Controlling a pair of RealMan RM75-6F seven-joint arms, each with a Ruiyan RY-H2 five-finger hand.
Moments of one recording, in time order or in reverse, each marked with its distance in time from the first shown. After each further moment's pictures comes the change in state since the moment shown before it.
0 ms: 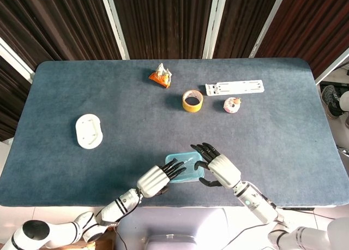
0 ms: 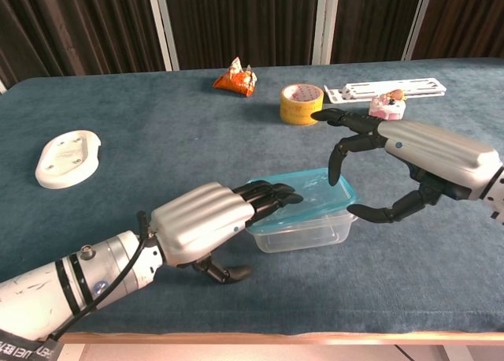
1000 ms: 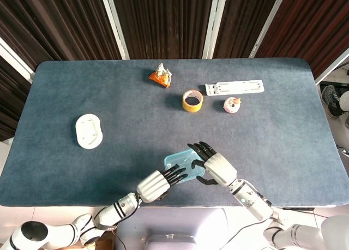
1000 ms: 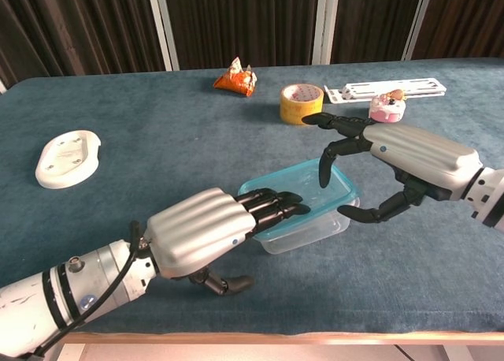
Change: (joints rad) left arm 0.017 0.010 0.028 -0.007 0.055 0.059 0.007; right arm 0.019 -0.035 0.012 0.041 0.012 -0.025 -0.019
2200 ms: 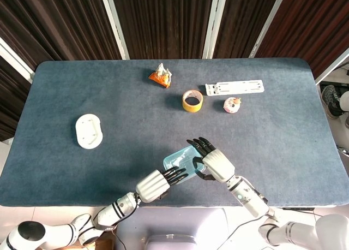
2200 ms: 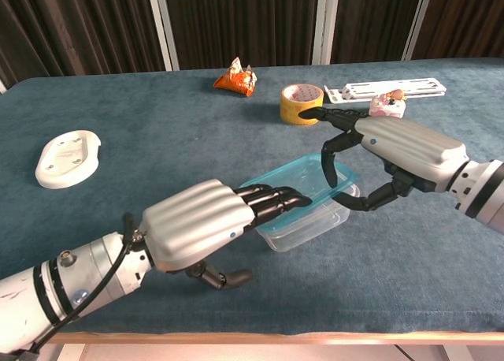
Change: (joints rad) left arm 0.006 0.023 -0.014 -0.032 0.017 0.035 0.022; right arm 0.016 -0.045 0.029 0.046 0.033 -0.012 -0.035
